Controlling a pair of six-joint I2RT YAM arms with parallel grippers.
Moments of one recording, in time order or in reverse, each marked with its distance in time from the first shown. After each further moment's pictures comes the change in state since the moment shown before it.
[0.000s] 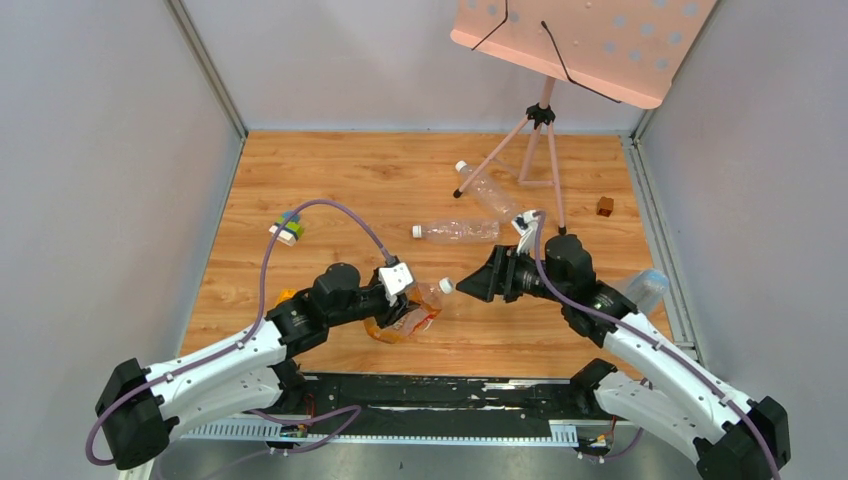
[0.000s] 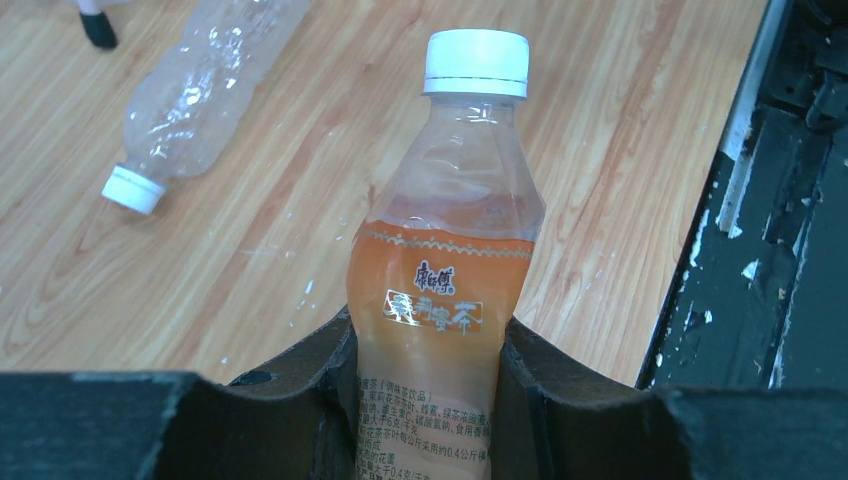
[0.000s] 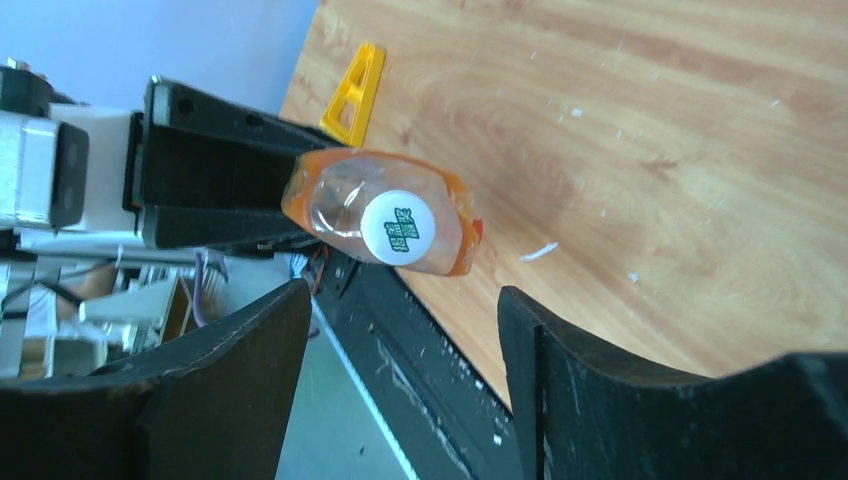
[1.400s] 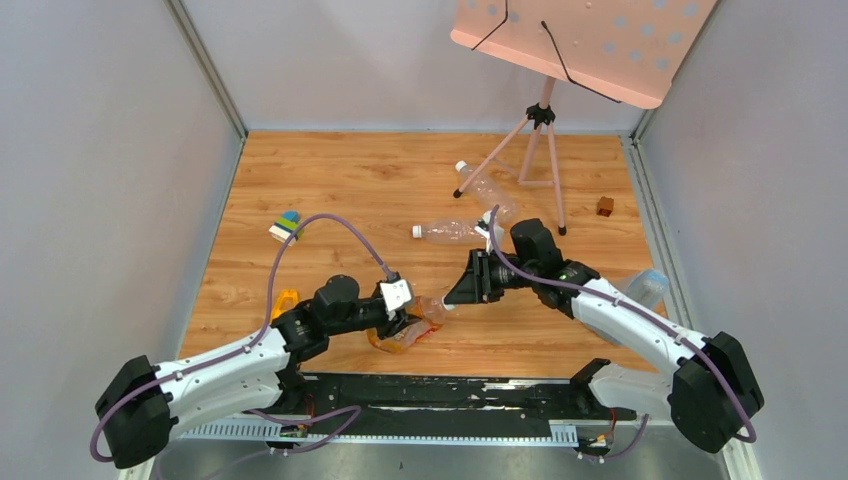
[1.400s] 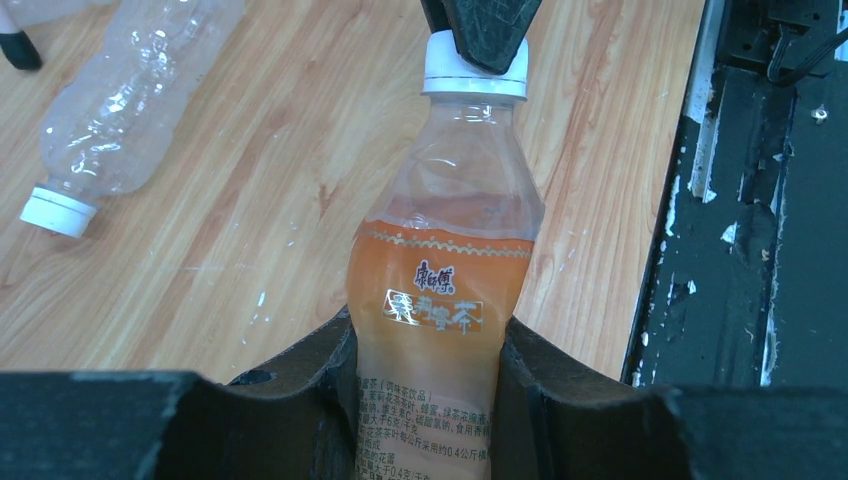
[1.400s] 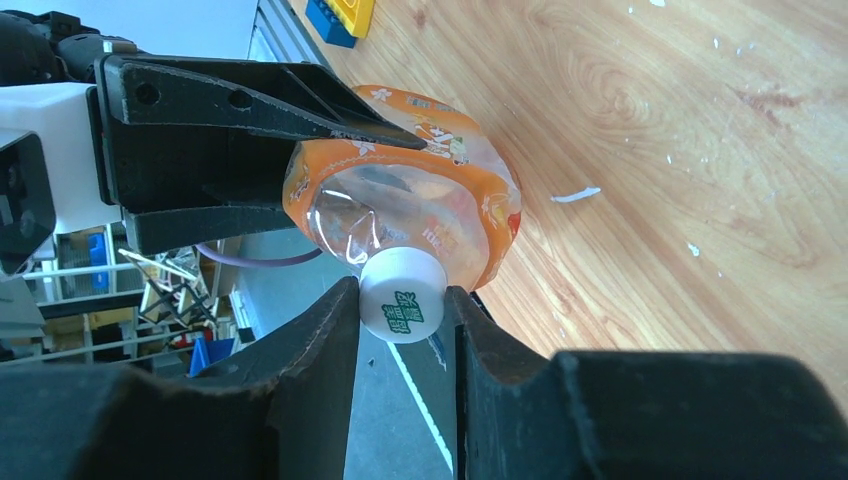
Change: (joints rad) left arm -0.014 0.003 -0.126 0.147 0.100 0.045; right arm 0.009 0.325 0.089 -0.021 -0.281 -0.077
